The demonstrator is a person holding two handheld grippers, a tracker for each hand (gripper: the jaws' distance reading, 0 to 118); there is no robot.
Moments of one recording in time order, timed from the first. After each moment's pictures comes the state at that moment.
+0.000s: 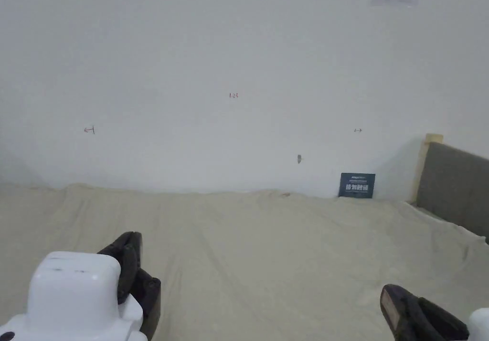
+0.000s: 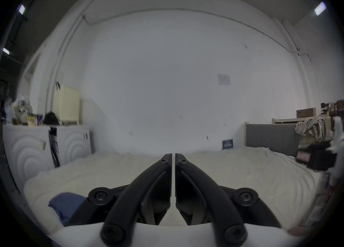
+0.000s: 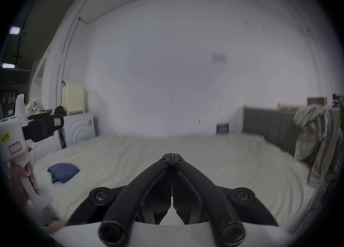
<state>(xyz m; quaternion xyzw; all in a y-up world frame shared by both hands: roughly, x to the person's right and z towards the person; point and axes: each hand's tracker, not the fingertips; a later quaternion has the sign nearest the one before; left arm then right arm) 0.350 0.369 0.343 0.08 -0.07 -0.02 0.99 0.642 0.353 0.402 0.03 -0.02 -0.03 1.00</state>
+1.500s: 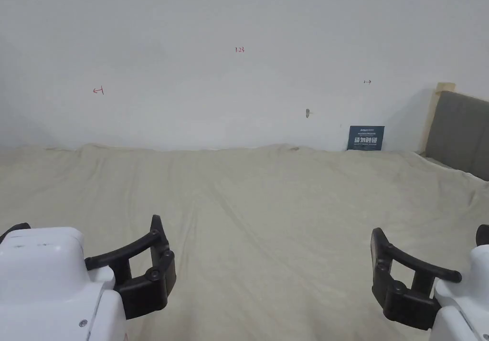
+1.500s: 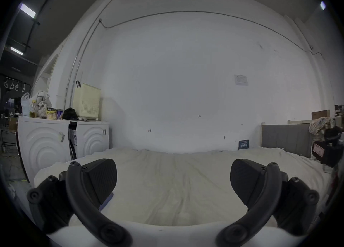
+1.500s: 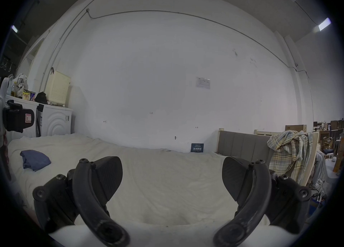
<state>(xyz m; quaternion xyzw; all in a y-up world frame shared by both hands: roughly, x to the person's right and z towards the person) 0.317 0.322 0.358 0.07 0.00 0.00 1.00 0.635 0.321 0.403 0.06 -0.11 0.05 0.99</state>
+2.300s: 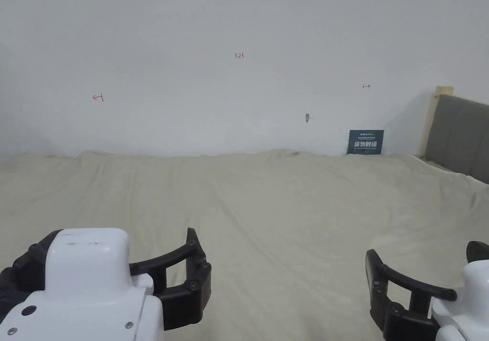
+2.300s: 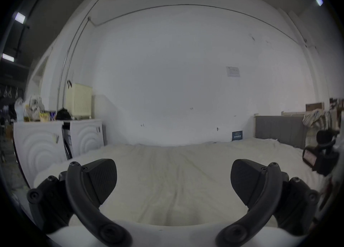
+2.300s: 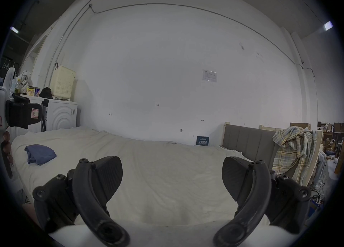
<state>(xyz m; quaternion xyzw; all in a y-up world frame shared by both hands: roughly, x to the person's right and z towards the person) 0.335 0.334 0.360 0.02 -0.04 0.00 1.00 0.627 0.313 0.404 0.02 -0.09 0.05 0.99</state>
